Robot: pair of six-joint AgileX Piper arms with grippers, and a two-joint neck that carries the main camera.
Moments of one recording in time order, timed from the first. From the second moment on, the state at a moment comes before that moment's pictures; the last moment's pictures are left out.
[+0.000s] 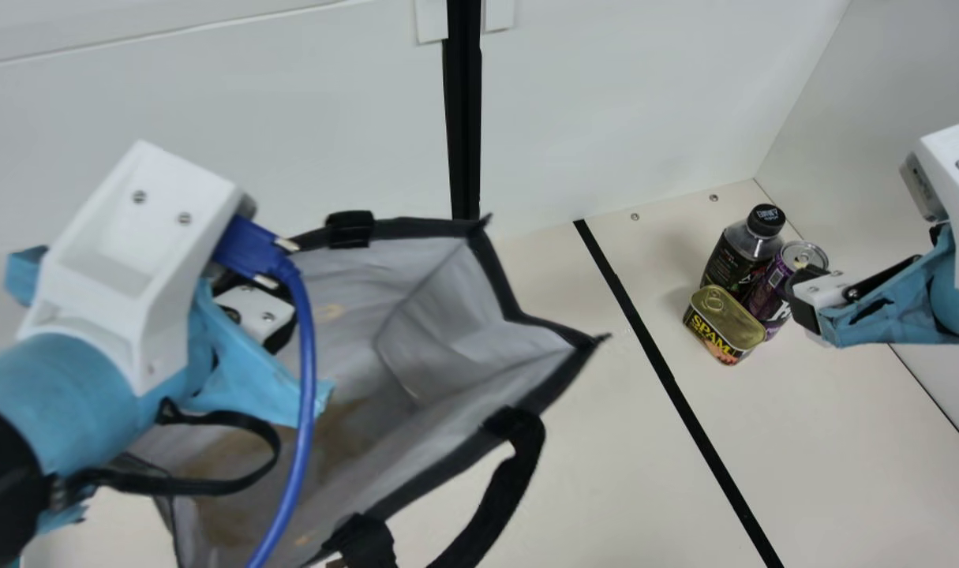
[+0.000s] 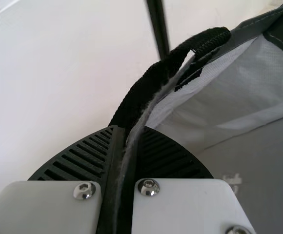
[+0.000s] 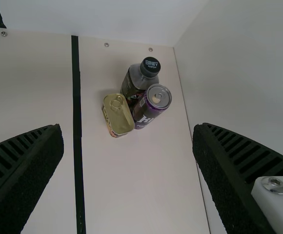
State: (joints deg) left arm -46.7 90.8 -115.4 15.2 66.4 0.0; right arm -28.0 64.3 -89.7 3.3 69.9 -29.0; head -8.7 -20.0
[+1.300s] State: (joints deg) left arm -56.4 81.9 -85.5 60.5 69.9 -35.0; right arm -28.0 64.3 -89.7 3.3 69.9 -29.0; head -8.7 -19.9
